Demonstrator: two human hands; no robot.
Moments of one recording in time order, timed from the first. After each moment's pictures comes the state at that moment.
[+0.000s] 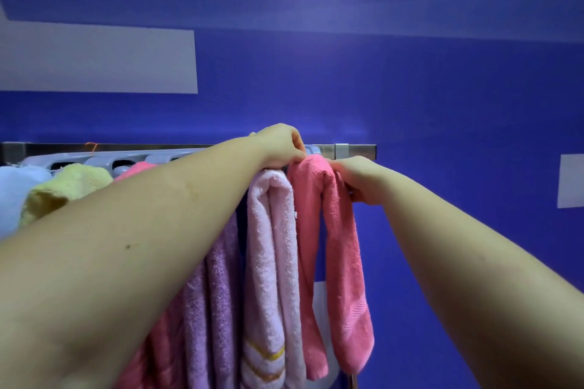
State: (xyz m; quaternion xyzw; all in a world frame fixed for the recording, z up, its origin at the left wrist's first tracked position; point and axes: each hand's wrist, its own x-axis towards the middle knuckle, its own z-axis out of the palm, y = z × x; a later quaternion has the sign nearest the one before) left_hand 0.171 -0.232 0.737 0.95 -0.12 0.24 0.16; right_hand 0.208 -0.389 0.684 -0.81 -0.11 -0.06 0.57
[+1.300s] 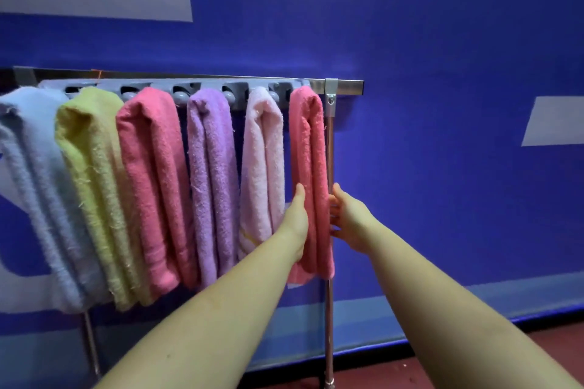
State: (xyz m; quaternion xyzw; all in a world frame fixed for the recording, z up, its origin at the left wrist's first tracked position) left_hand 0.104 -0.301 0.519 0.60 0.01 -0.05 0.80; right_hand 0.117 -0.404 0.525 -0.67 -0.04 0.08 0.74
